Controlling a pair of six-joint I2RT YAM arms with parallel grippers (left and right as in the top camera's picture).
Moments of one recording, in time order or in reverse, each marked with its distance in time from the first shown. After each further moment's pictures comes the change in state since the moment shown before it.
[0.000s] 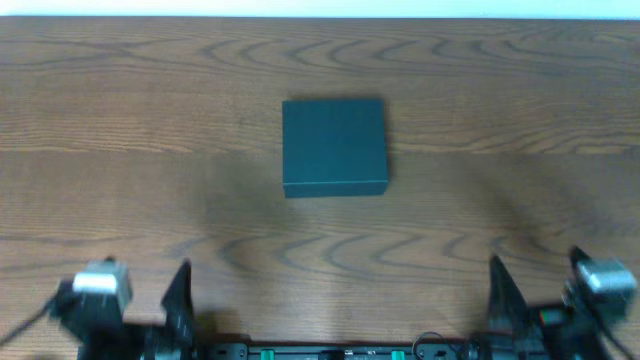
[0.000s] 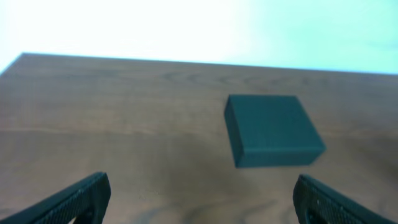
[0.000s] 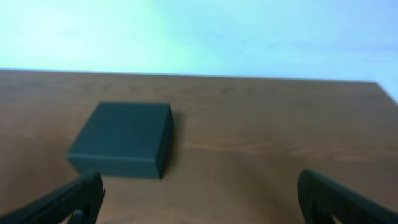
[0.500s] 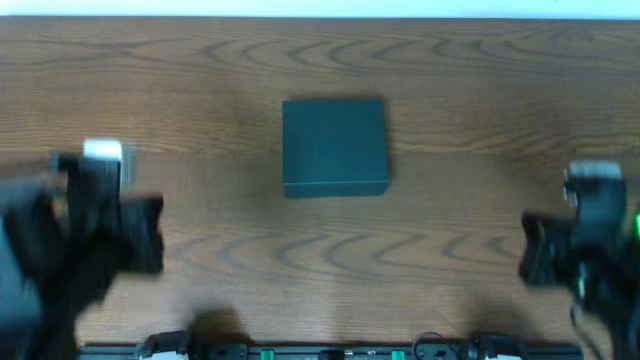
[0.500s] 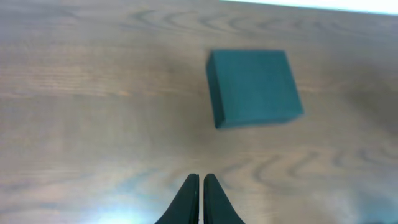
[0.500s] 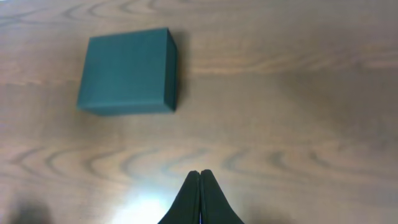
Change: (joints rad) left arm 0.000 0.536 0.537 -0.411 0.109 0.072; right arm 0.000 0.495 0.497 -0.502 0.001 0.058
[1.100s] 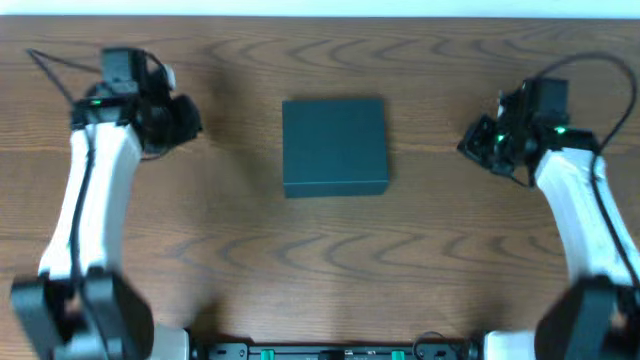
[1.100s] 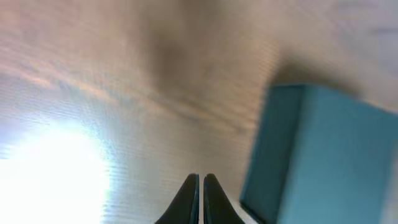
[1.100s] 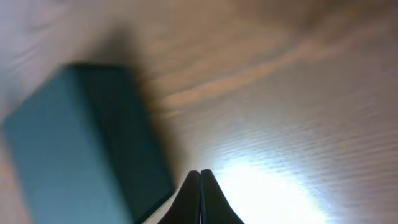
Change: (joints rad) left arm 0.003 0.698 -0.253 0.653 -0.021 -0.289; right arm -0.016 0.722 -0.295 0.731 -0.123 0.340
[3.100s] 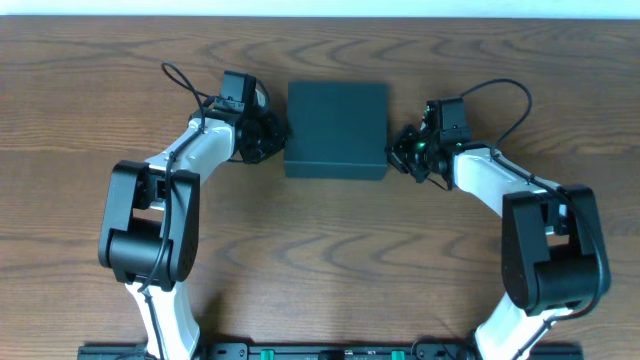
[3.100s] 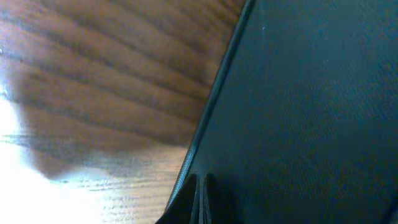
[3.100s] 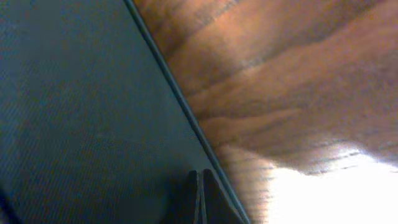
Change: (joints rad) left arm -0.305 0.423 -0.138 0.480 0.143 -0.420; right arm 0.261 0.356 -0.216 0.610 -0.103 0.566
